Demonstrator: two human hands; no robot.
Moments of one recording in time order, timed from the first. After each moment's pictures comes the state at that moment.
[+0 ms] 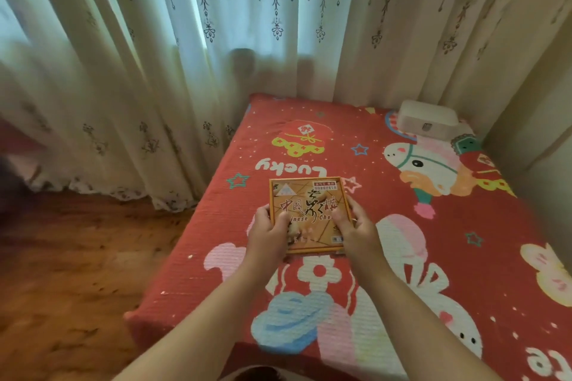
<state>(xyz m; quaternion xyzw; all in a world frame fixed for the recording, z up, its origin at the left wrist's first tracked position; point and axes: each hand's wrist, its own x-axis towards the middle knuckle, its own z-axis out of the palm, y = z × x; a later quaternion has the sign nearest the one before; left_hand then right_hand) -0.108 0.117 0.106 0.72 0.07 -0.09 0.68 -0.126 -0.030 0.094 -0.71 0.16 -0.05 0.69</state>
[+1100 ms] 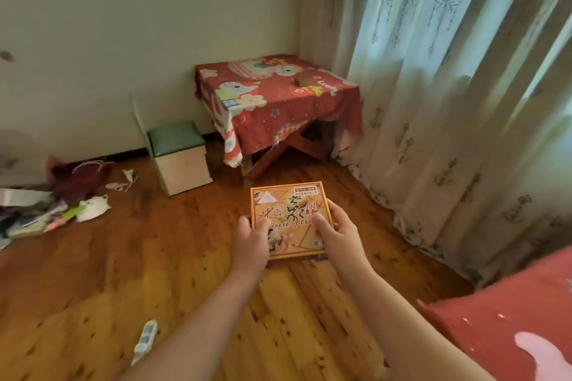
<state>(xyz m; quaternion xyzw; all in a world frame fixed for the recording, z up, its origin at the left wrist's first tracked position) -0.408 0.543 0.141 0.55 0.48 0.32 0.61 -0.295 0.467 0.139 -0.68 -0.24 0.33 0.61</state>
